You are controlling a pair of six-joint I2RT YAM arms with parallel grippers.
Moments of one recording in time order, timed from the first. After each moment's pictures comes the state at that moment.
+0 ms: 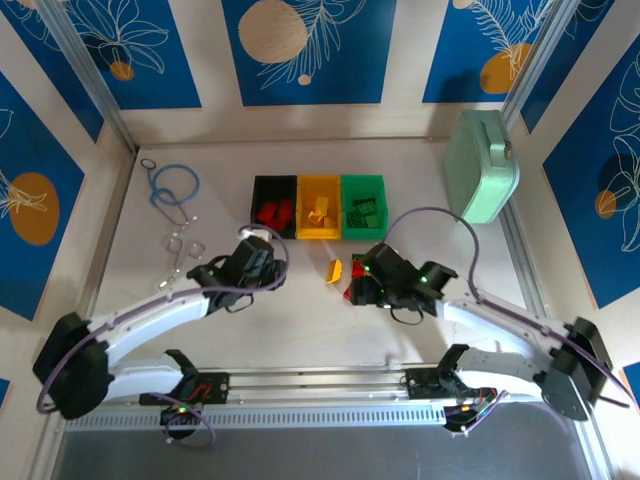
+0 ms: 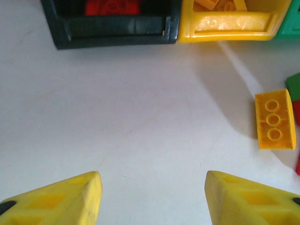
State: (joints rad) left arm -0.79 1.14 0.68 -0.40 -0.26 -0.60; right arm 0.84 1.14 0.80 -0.79 0.10 0.78
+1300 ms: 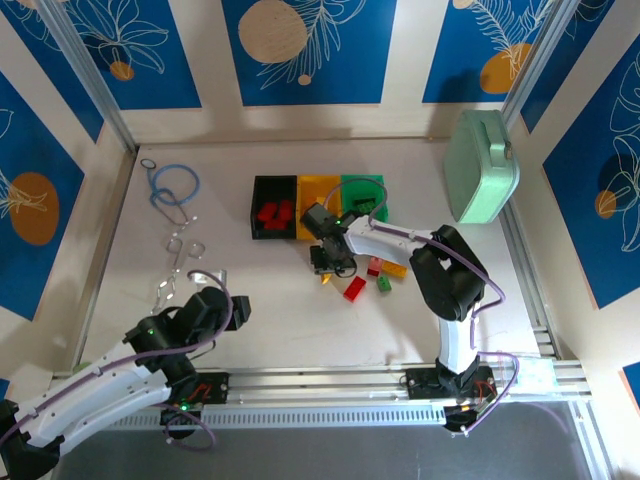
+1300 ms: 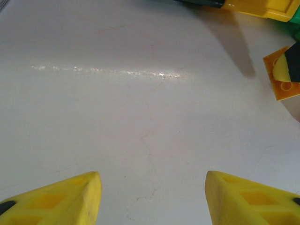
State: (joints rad) left arm -0.88 0.53 0.43 -0.74 -0.36 -0.79; right arm 0.78 1.91 1.35 -0.78 0.00 0.64
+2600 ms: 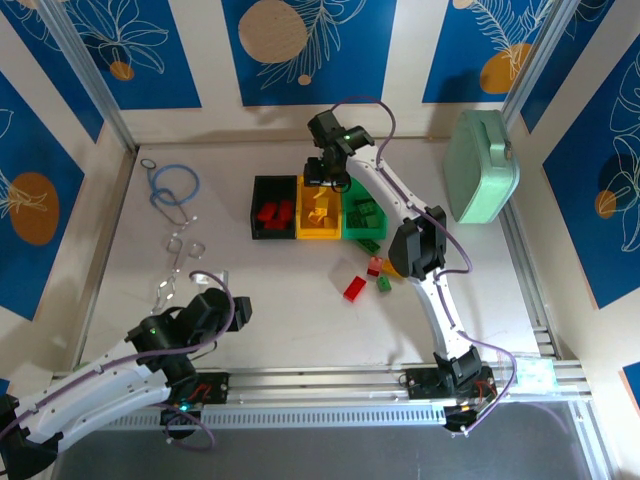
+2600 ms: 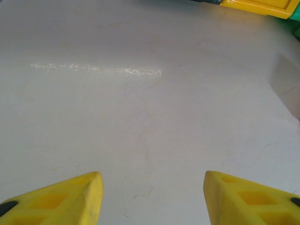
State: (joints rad) left arm -0.91 0.54 0.43 -0.74 -0.37 -0.82; right arm 0.54 2.40 2.49 -1.20 -0.03 0.43
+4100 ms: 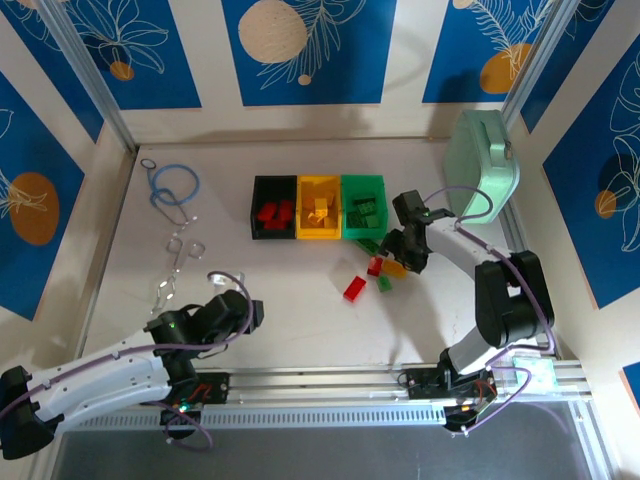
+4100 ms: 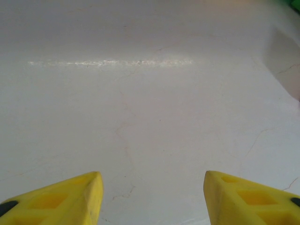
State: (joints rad) left arm -1.01 0.68 0.43 -0.64 -0.39 -0.84; right arm 0.30 1.57 0.98 -0.73 -0.03 0.78
